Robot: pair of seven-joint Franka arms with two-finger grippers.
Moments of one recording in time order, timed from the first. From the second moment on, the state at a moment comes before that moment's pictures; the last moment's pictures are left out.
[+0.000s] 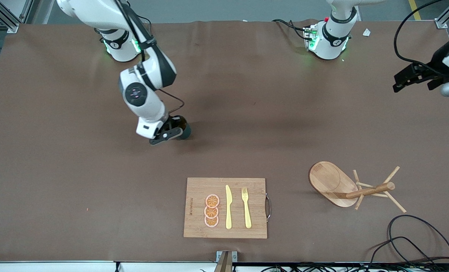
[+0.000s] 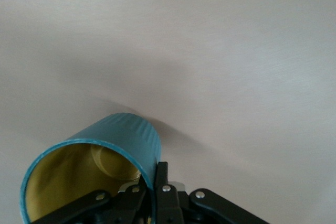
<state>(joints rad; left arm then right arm) 0.03 -0.08 -0.12 -1.62 0.00 1.51 -0.10 0.53 0.31 -0.07 -2.12 0.14 2.40 -0.11</state>
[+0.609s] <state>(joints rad) 0.03 -0.08 -0.14 -1.62 0.00 1.51 -0.10 0.25 0.27 -0.07 -2.16 0.12 2.39 -0.75</state>
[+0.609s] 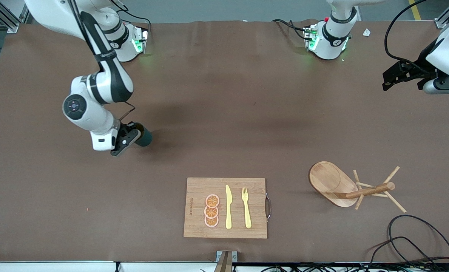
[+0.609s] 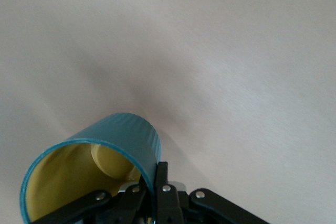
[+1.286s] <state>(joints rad) 0.04 -0.09 -0.14 -1.61 0.00 1.51 -0.10 0.04 0.26 -0.07 -2.19 0.00 2.37 -0.88</state>
